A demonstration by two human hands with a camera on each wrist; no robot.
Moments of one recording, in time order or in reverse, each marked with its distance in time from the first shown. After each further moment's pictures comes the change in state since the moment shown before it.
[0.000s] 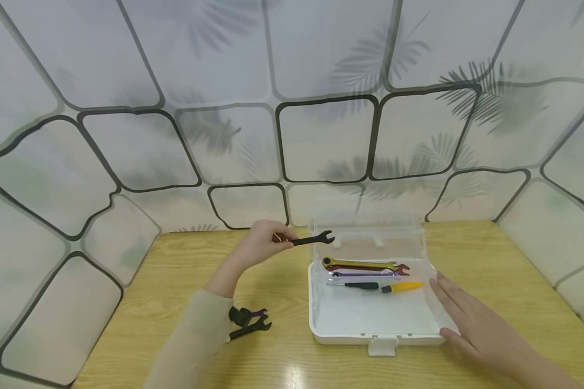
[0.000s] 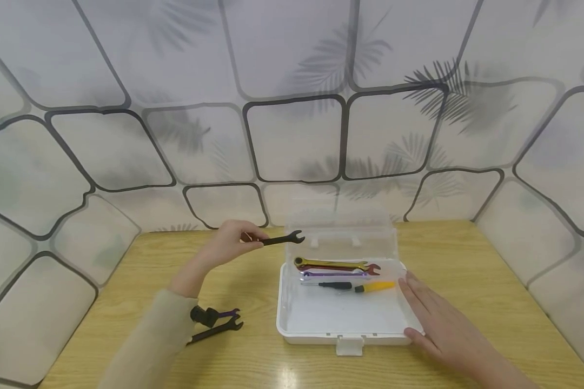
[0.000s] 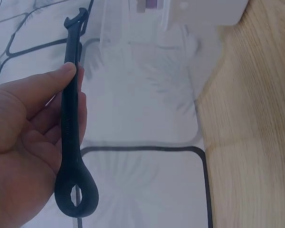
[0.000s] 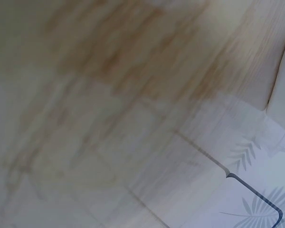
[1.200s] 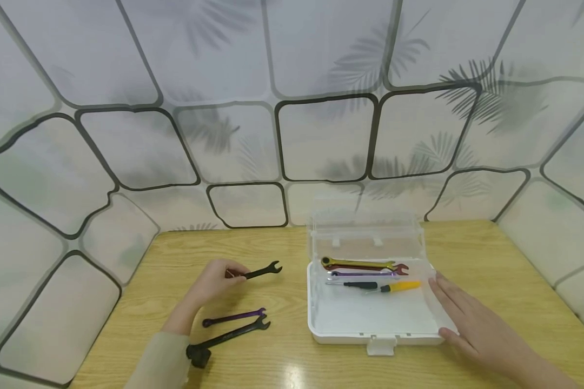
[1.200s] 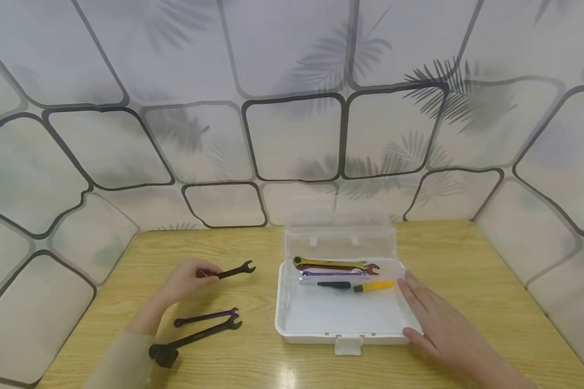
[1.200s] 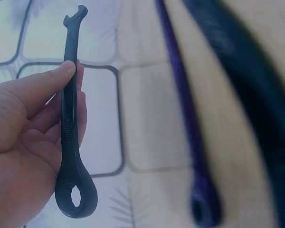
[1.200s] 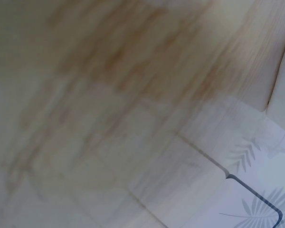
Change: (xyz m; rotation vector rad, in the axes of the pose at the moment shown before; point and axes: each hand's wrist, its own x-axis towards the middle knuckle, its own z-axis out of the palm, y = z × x) left_hand -0.095 -0.085 0.009 -0.001 0.038 -0.230; right_hand 0.001 0.000 0.001 0.006 -0.005 0.000
